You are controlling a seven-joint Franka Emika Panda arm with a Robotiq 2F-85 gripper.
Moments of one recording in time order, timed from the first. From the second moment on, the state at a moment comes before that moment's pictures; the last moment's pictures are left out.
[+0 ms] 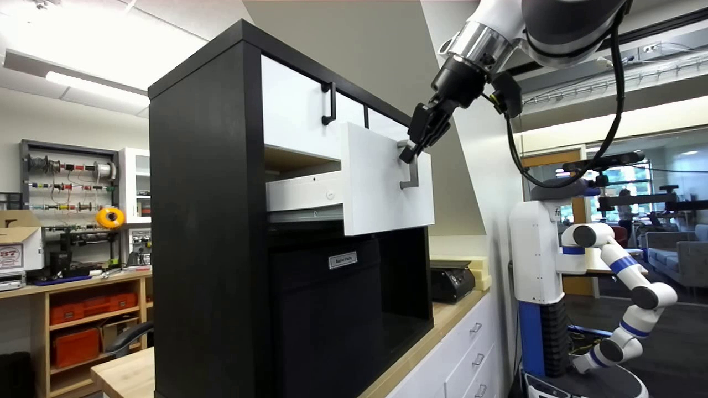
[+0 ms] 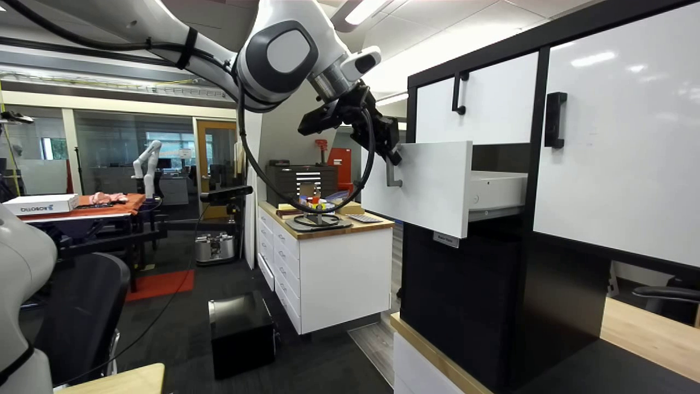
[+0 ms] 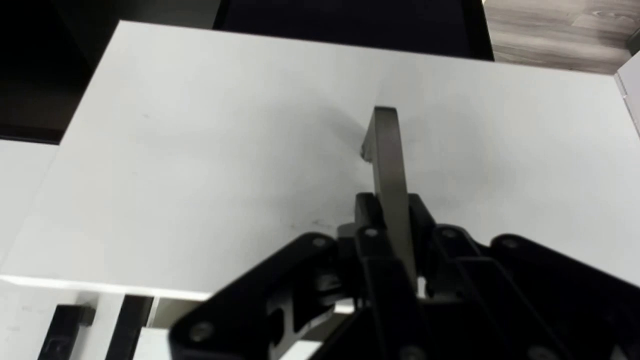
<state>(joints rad) 0.01 -0.39 0.03 -2.28 -0.06 2.64 -0.01</state>
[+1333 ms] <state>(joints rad) -0.03 -0.44 0.01 -2.29 -0.11 2.00 -0.06</state>
